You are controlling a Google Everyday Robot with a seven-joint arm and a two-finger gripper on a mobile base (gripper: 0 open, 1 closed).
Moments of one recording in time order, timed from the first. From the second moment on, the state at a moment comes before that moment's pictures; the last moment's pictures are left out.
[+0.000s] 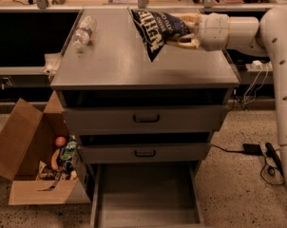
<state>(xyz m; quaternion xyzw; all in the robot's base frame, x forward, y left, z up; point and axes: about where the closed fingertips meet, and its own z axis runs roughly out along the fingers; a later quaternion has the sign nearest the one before) 0.680 -0.100 0.964 -0.65 0.34 0.15 0.66</state>
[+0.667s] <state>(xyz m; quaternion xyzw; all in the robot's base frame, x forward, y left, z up) 0.725 -0.081 0.954 -0.67 0.39 0.17 0.61</state>
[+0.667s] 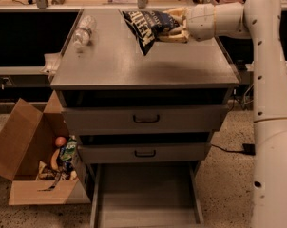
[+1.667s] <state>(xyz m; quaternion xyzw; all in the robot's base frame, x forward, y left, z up) 0.747 -0.075 0.913 -0.70 0.45 0.16 0.53</state>
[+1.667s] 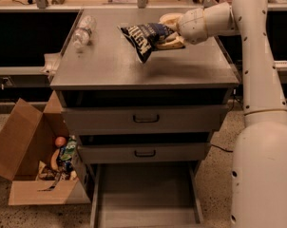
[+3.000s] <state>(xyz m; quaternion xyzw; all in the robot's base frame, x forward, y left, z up) 0.747 -0.075 0.913 -0.70 0.45 0.16 0.53</state>
